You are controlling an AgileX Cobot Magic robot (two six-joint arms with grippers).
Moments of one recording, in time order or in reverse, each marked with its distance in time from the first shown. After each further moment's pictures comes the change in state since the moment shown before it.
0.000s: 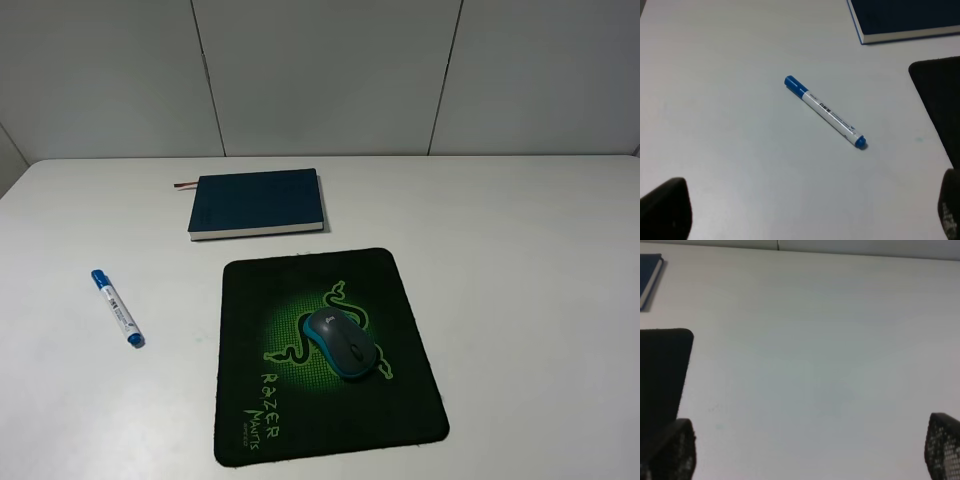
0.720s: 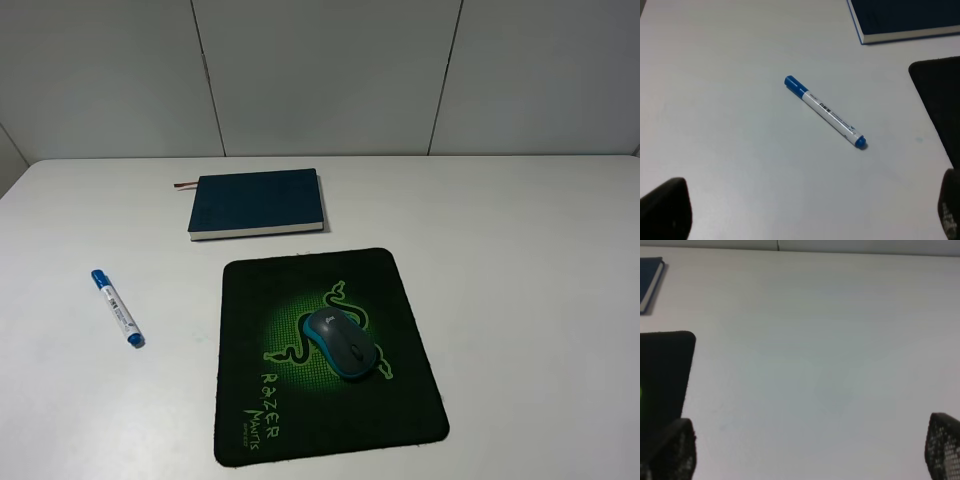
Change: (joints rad) left arm 0.000 0.000 0.000 0.000 0.000 0.000; right arm 0.000 0.000 0.000 0.001 0.000 0.023
